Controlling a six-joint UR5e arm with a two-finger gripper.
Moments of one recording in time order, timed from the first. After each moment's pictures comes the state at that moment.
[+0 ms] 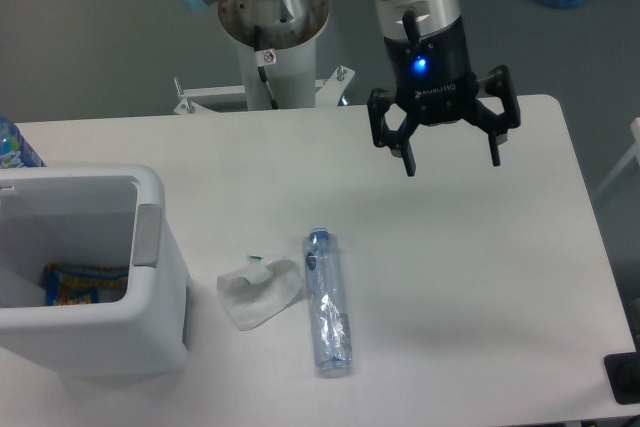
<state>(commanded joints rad) 2.56 -1.67 -1.55 -0.91 1.59 0.74</state>
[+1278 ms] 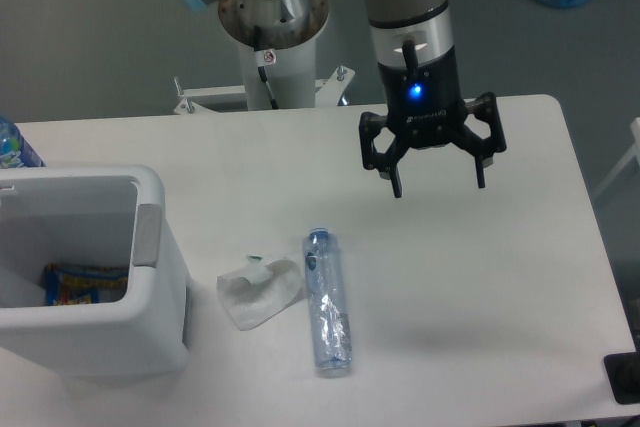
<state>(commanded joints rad) 2.53 -1.71 -1.60 -0.89 1.54 0.61</state>
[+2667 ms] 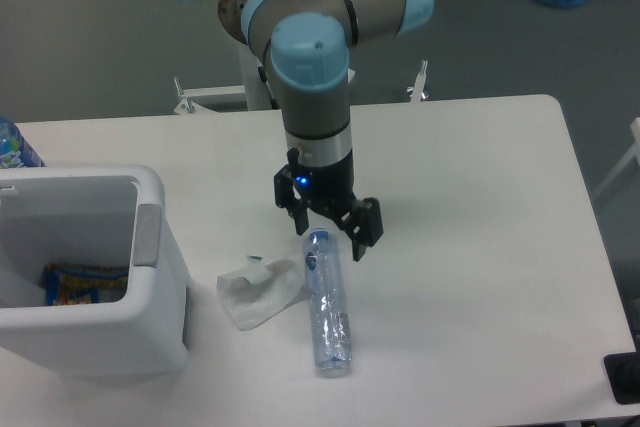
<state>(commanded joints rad) 2.37 -1.84 -1.77 -0.85 1.52 1.18</state>
